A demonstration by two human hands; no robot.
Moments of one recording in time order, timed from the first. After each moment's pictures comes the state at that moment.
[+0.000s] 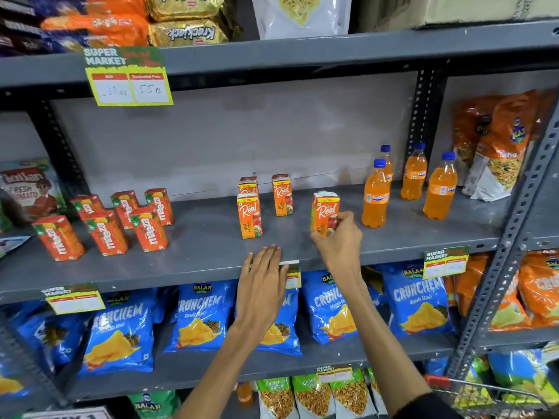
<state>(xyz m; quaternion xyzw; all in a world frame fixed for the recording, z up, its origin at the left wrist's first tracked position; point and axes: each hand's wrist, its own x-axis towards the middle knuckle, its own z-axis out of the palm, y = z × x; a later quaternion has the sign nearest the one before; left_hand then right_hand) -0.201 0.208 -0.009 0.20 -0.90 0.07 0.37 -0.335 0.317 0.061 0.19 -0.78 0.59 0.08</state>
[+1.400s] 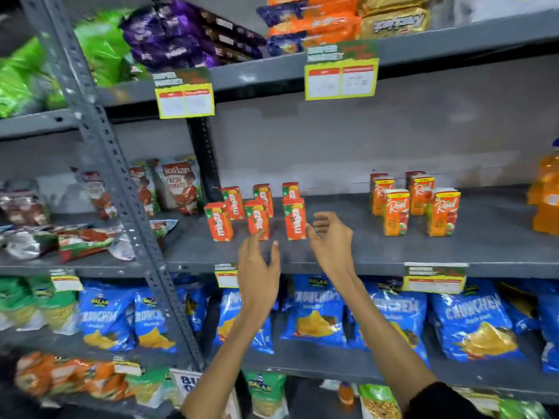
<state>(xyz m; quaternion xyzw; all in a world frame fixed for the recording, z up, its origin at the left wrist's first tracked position) 0.007 0.014 0.034 0.33 -0.76 -0.23 0.52 -0.133 0.082 0.067 0.36 -0.69 0.62 0.05</state>
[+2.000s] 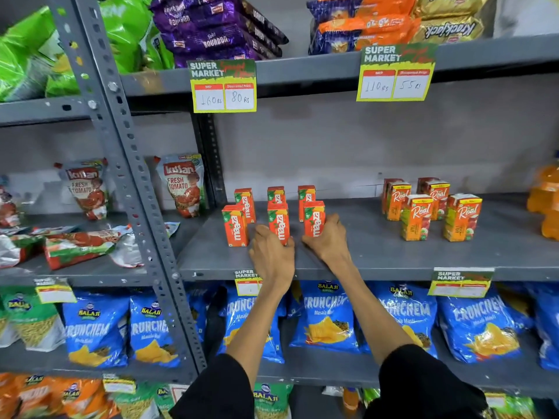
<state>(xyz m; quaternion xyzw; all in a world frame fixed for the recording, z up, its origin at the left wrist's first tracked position) -0.025 -0.063 0.046 0.43 -0.77 -0.15 0.44 -0.134 0.004 0.061 0.30 -0.81 0.50 0.00</state>
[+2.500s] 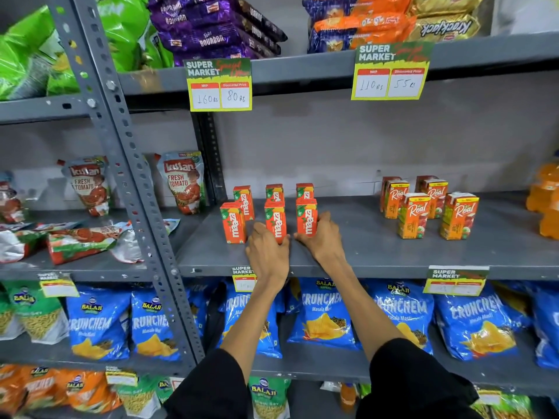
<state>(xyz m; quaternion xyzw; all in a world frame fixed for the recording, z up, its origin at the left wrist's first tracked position) -0.021 -0.062 0.045 0.43 -0.77 -0.14 0.44 -0.128 0.004 0.061 0.33 -0.82 0.46 0.01</state>
